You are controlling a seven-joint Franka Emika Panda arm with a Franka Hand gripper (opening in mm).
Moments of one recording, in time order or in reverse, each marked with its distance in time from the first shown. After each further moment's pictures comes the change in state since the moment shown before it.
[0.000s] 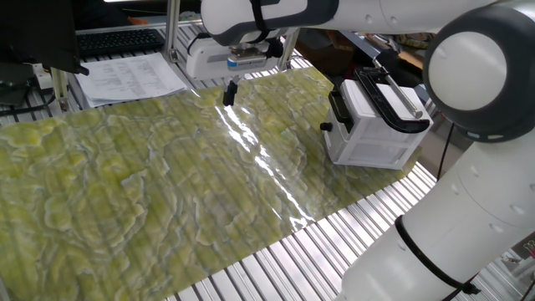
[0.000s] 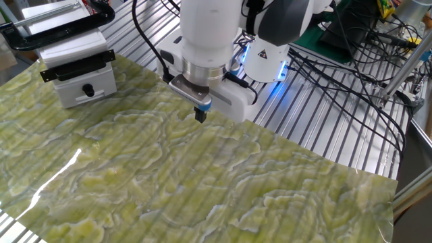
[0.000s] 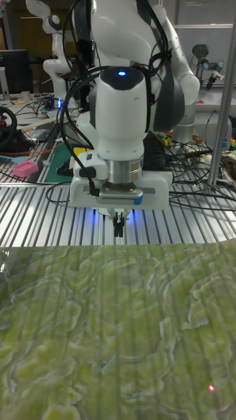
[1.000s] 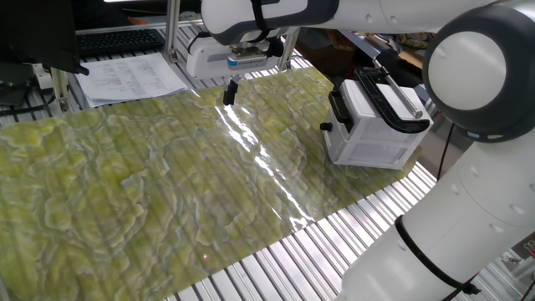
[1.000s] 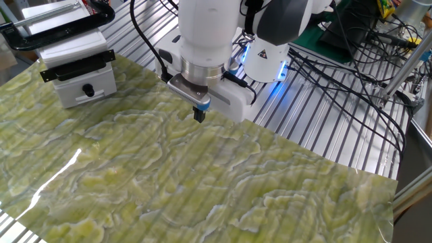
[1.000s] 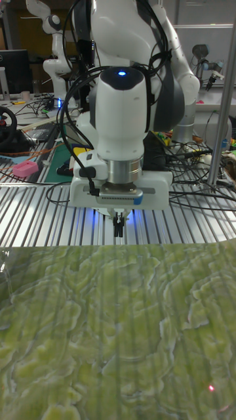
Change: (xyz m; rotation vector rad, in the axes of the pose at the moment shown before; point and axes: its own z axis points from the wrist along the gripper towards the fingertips) arm 0.000 0.000 0.000 0.000 -0.001 0.001
